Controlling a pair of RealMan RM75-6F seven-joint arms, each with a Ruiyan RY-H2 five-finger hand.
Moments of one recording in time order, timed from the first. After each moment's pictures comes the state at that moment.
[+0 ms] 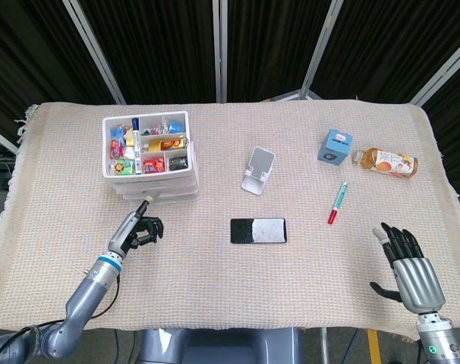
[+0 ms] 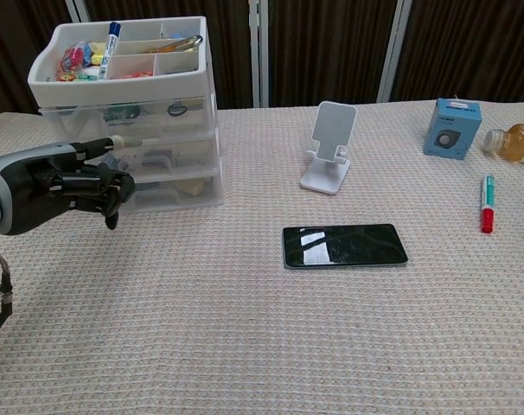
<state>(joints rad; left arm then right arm) -0.50 -1.47 -0.24 -1.74 1.04 0.91 -0.53 0.09 -1.18 0.00 -1.59 -1.60 1.47 -0.04</state>
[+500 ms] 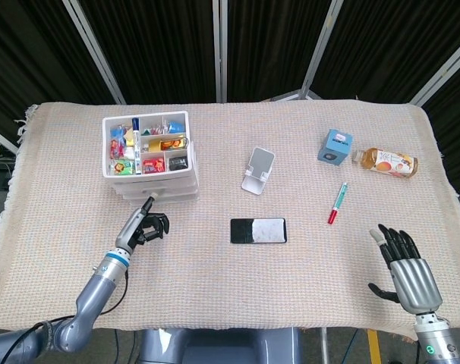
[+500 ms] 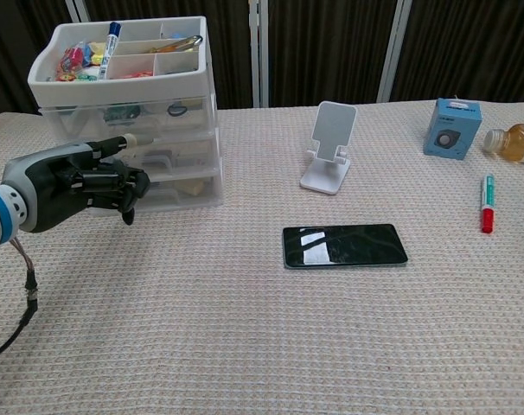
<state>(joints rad) -0.52 -1.55 -0.27 -1.69 1.02 0.91 -0.52 0.09 -1.19 0.00 -1.59 -1.61 1.46 -0.05</state>
